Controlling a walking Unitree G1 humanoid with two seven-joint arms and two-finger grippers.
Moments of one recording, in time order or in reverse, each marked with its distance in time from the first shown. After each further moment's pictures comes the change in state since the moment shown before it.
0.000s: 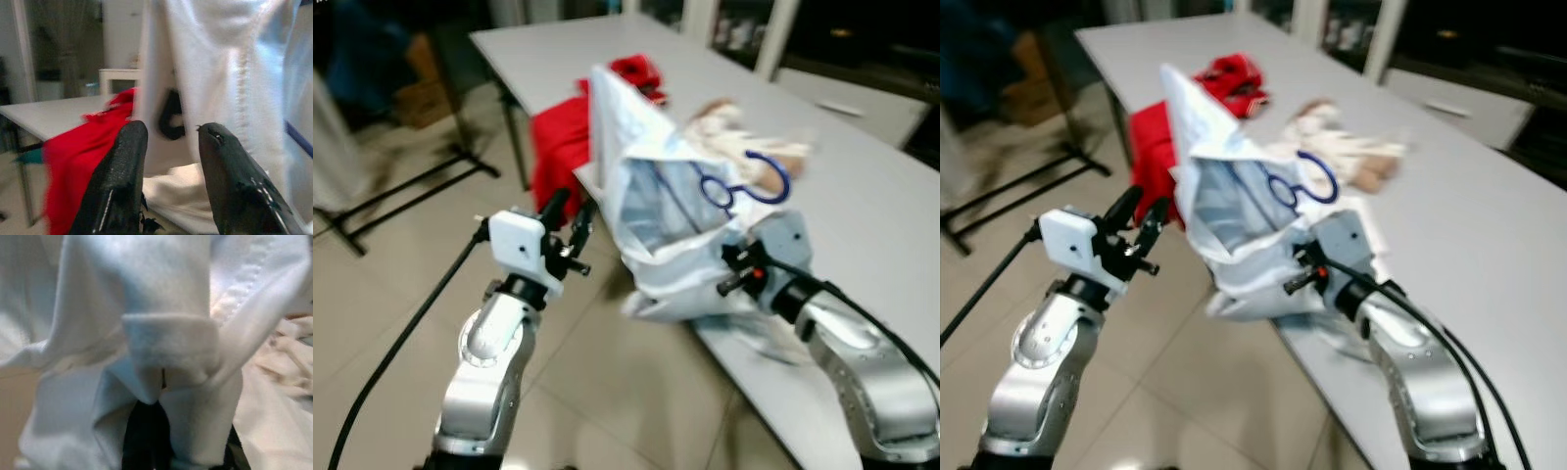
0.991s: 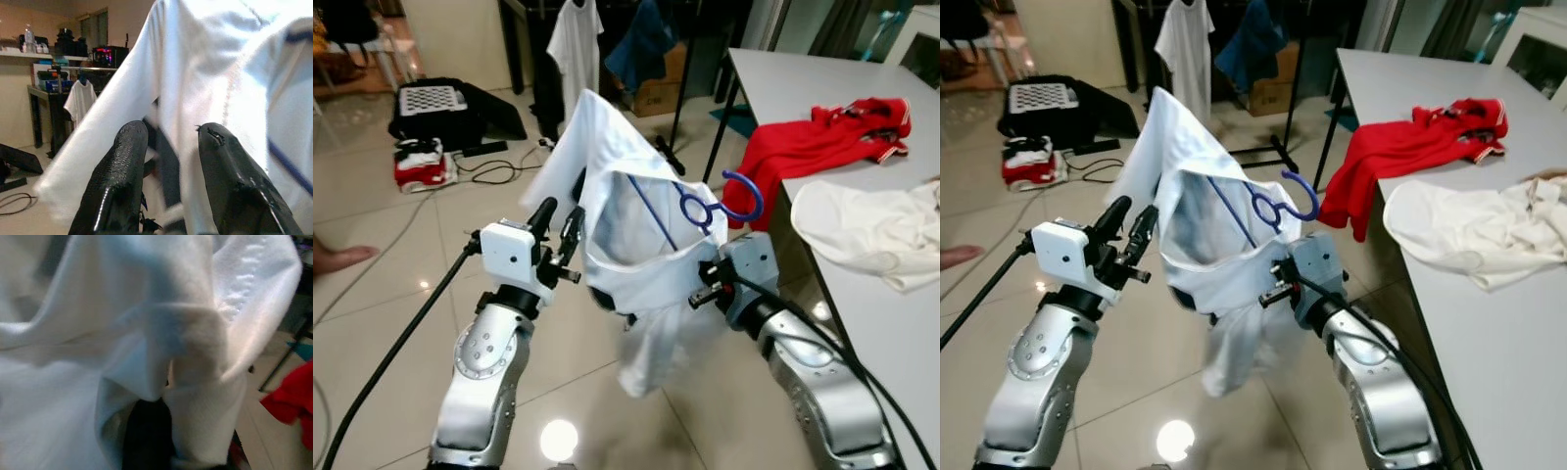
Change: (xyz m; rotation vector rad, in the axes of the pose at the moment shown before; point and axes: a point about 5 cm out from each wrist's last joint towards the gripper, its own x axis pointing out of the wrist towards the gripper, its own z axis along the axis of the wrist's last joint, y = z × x) left arm -0.009 -0.002 -0.015 -0.028 0.025 0.042; right arm 0.018 0.024 -0.038 0.063 0.030 -0.087
